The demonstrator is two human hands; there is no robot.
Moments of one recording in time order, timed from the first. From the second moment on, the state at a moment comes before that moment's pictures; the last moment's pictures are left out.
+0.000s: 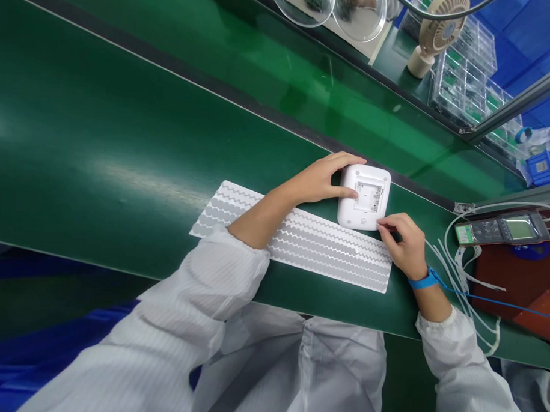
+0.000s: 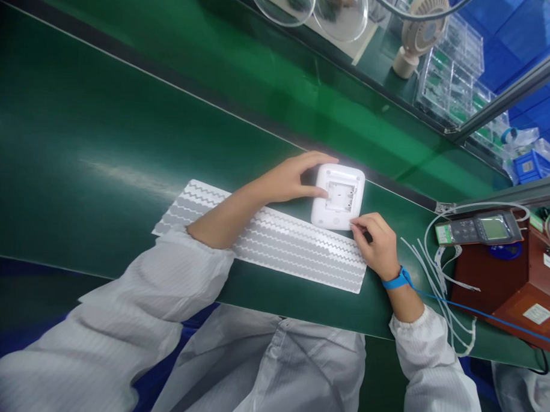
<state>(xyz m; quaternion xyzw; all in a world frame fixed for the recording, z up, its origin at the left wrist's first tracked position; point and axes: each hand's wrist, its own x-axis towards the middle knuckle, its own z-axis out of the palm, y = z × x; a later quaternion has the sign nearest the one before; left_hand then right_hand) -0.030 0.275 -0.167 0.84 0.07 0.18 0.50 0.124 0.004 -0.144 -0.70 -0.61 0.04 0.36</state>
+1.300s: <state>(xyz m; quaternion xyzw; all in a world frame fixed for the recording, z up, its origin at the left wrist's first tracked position) -0.029 0.276 -0.168 0.85 0.08 0.18 0.49 0.125 0.019 -0.141 -0.78 -0.38 0.29 0.41</state>
